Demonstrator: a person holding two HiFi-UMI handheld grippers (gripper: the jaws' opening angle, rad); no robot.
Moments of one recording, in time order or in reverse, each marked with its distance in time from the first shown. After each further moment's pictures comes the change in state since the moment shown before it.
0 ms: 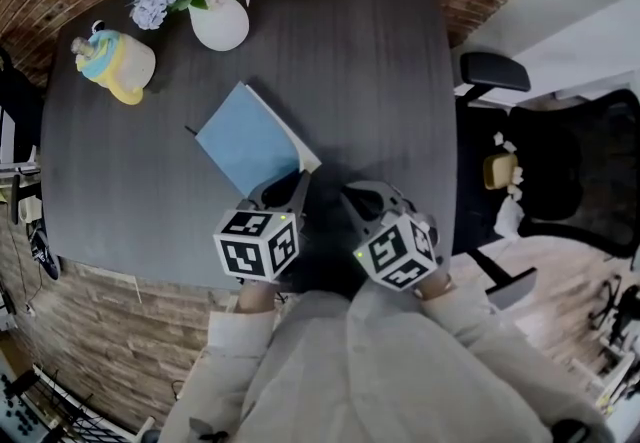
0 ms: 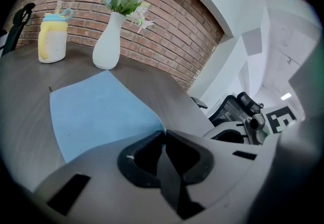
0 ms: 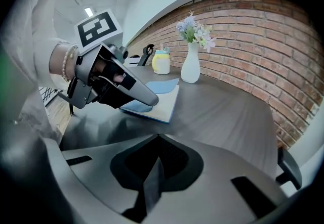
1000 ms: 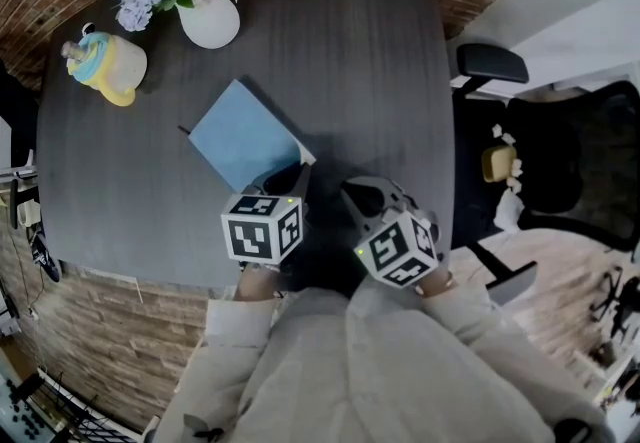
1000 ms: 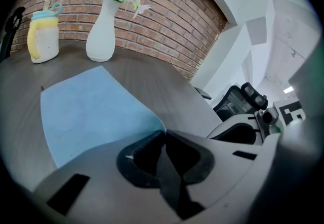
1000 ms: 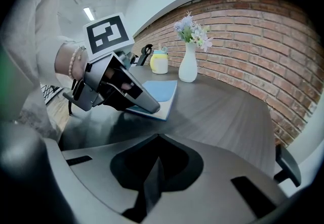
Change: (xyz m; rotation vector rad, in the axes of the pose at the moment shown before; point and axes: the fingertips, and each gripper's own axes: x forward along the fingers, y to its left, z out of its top) left arm 0.024 0.005 -0.010 0.028 0.111 0.035; right arm -0.004 -0.007 -0.005 0.006 0.002 -0.017
